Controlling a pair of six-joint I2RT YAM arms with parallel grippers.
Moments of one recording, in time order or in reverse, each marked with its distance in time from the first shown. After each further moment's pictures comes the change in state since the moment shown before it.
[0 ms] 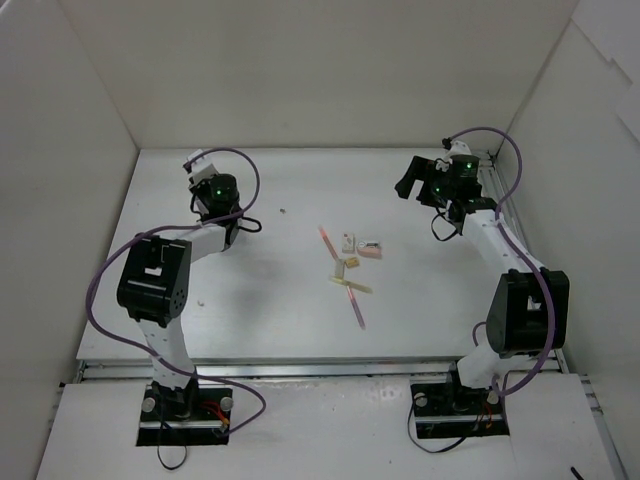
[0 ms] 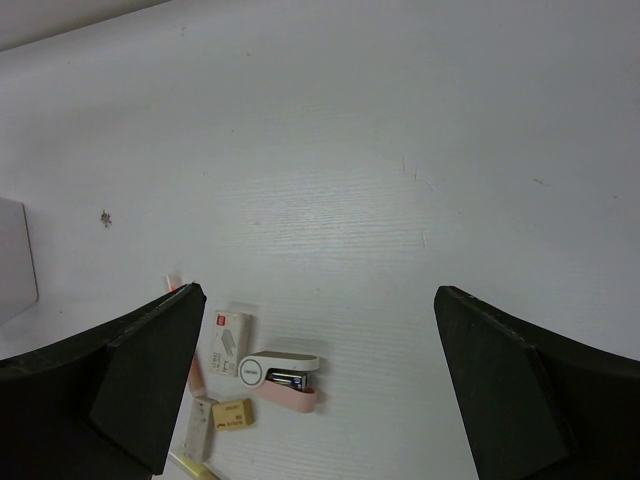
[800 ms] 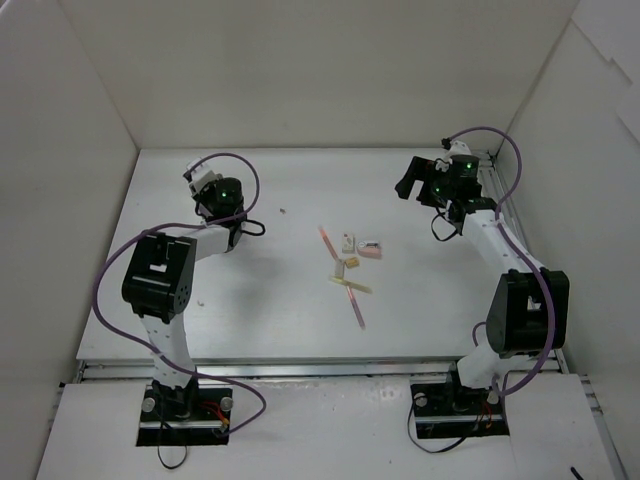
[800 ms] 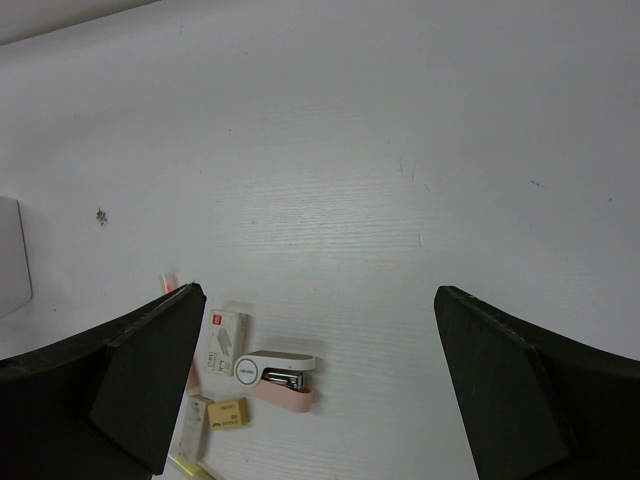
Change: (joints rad) left arm -0.015 0.046 0.000 -0.026 -0.049 -0.151; right arm 0.000 0.000 0.000 -0.001 0.001 -0.015
